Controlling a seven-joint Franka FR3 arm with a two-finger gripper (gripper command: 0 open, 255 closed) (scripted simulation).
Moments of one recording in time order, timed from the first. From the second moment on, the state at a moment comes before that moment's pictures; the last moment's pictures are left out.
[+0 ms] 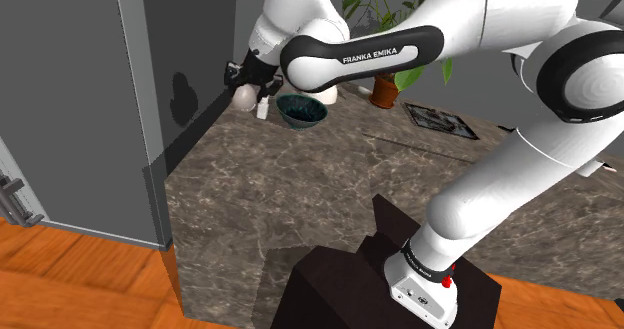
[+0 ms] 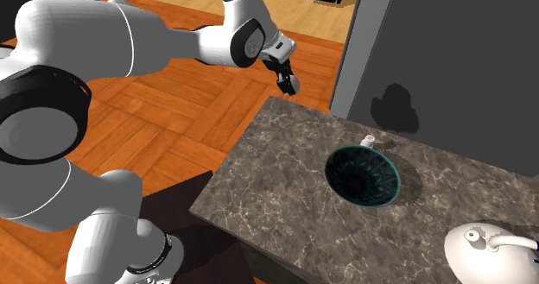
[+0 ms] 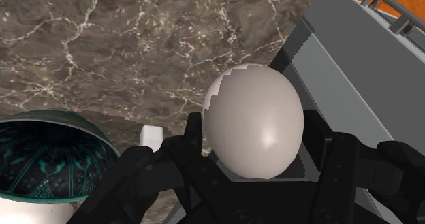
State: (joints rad) arm -0.31 -0.11 0.70 -2.09 -0.24 2.41 1.05
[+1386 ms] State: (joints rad) arm -0.34 -0.24 0.52 -2.08 -0.03 2.32 0.72
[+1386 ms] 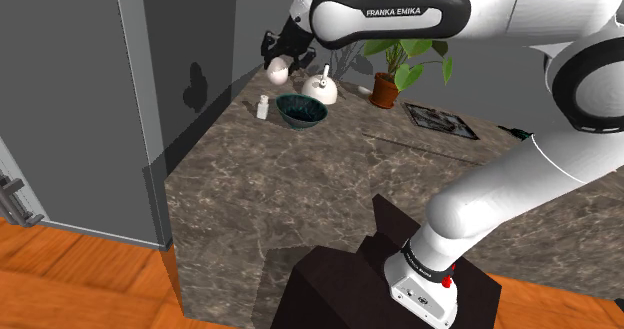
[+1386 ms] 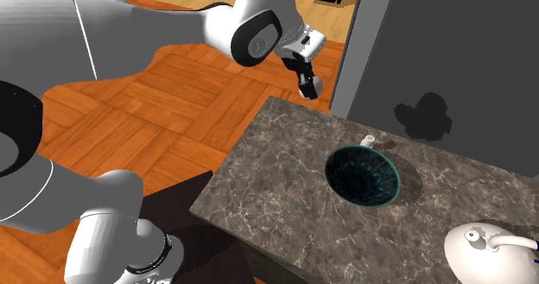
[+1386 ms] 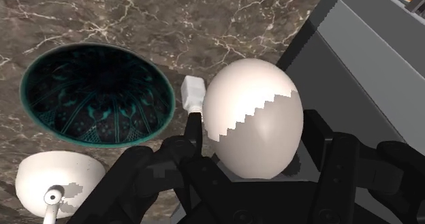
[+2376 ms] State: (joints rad) arm -0.42 -0.22 0.25 -2.07 0.10 2.34 0.29
